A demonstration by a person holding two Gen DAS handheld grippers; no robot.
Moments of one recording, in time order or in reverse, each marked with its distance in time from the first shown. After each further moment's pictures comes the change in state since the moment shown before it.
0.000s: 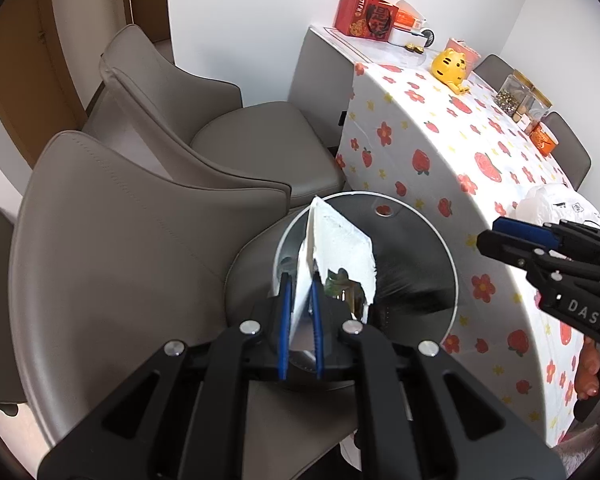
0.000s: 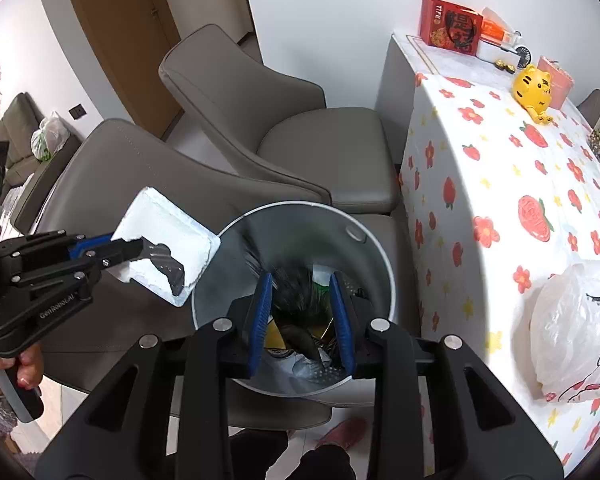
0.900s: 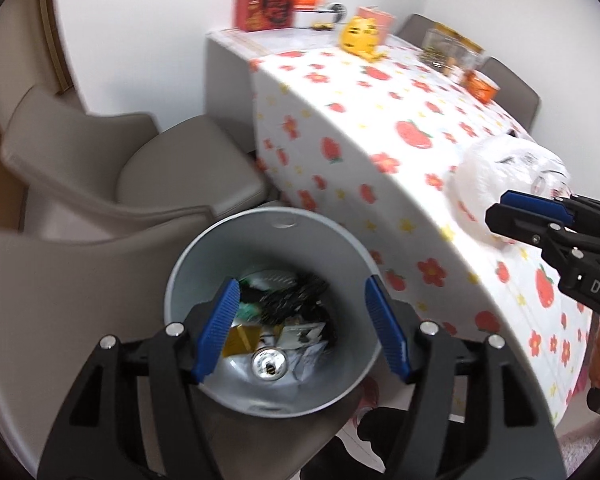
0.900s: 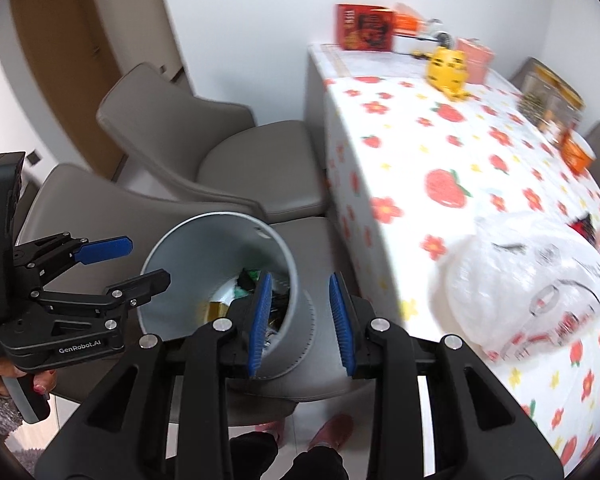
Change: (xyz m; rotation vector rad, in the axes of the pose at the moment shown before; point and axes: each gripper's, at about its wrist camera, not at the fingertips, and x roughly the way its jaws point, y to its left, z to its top) left arm 0.028 -0.100 0.027 0.265 0.022 -0.150; right arm -0.057 -0.074 -0.033 0.197 -0.076 -0.178
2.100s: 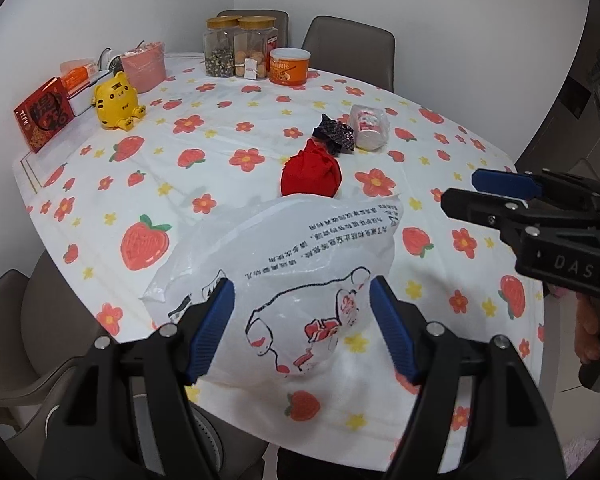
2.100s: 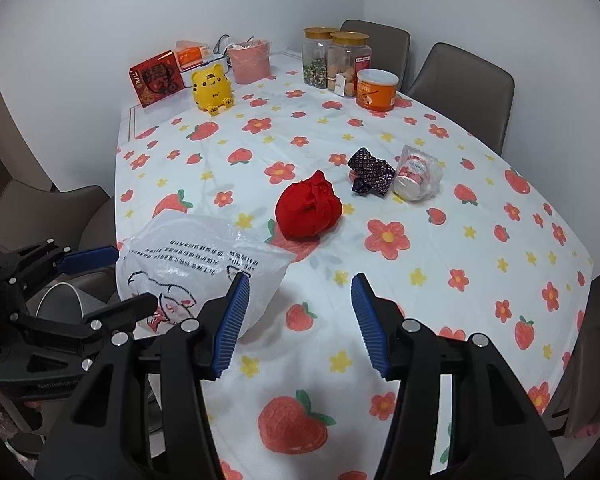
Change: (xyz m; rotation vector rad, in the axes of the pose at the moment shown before) left arm 0.079 -0.313 0.104 0.439 -0.002 -0.258; right arm -0.075 -0.301 -0.043 0.350 -0.079 -0.265
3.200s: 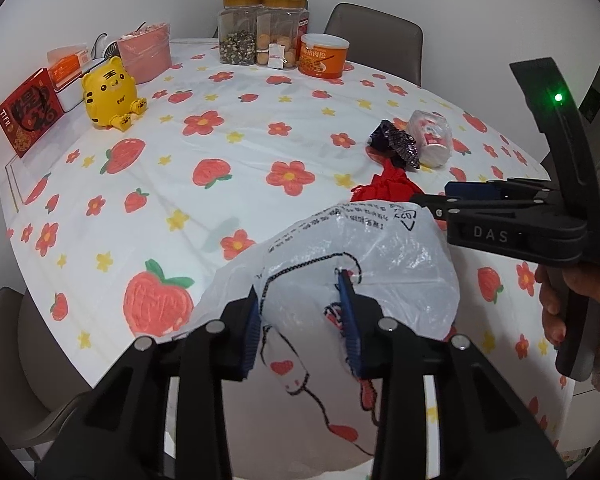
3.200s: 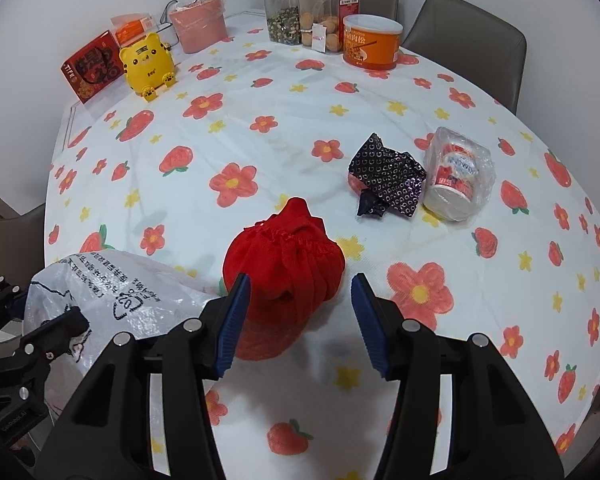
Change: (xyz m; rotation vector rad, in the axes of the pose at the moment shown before) left arm 0.082 0.075 0.055 -0.021 0.026 0.014; right arm 0.160 -0.017 0.066 0.092 0.150 -0.043
